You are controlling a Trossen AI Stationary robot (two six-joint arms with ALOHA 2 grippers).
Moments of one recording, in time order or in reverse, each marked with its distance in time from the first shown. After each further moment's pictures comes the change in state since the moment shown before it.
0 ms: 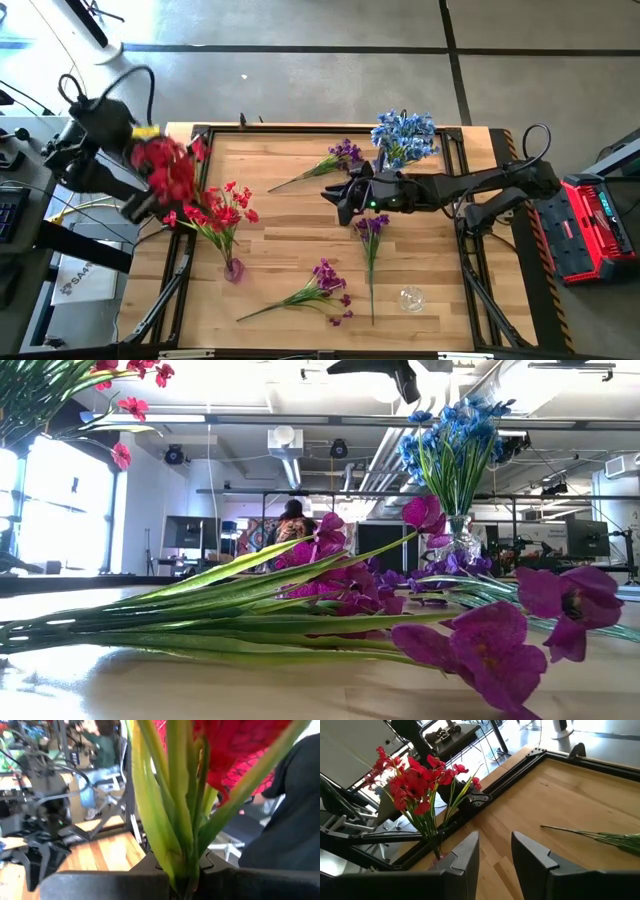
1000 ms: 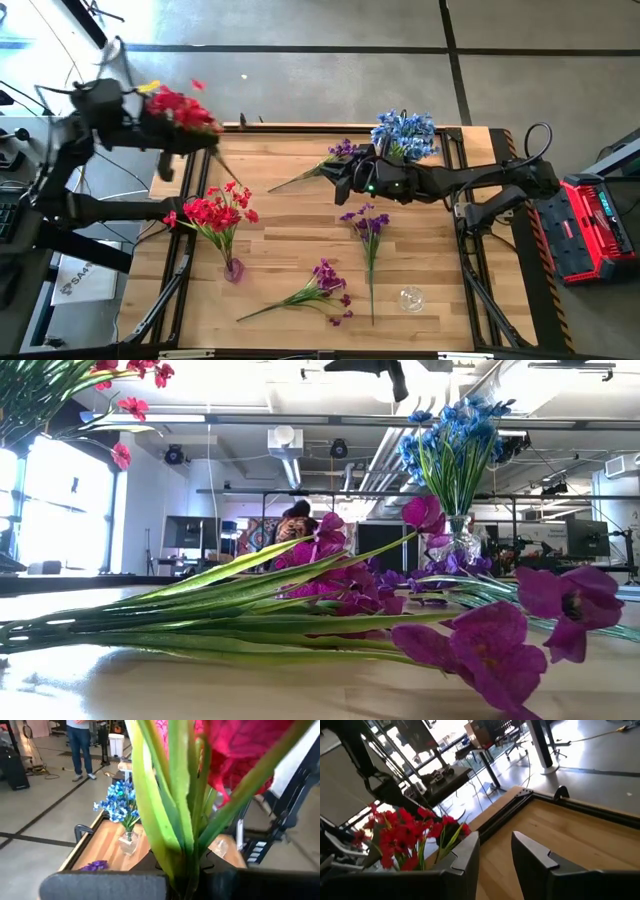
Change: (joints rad) left arm 0.642 -0.162 -0.152 -0.058 0.015 0.024; right arm -0.072 0.000 0.000 0.155 0.065 -0.068
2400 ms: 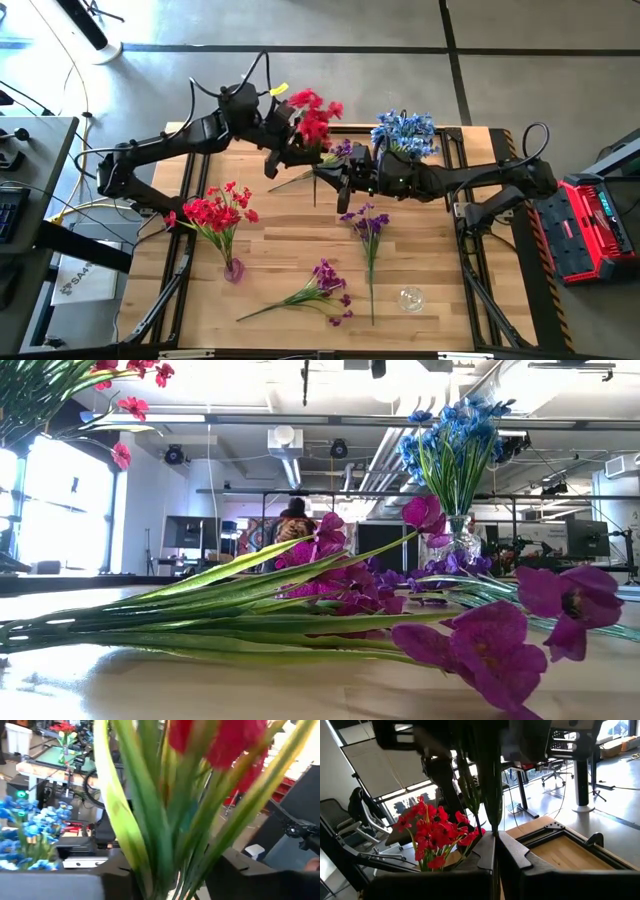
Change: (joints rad) left arm -0.137 0.520 -0.179 0.889 0.295 -0.269; right arm -0.024 0.017 0.002 0.189 -0.184 -0.321
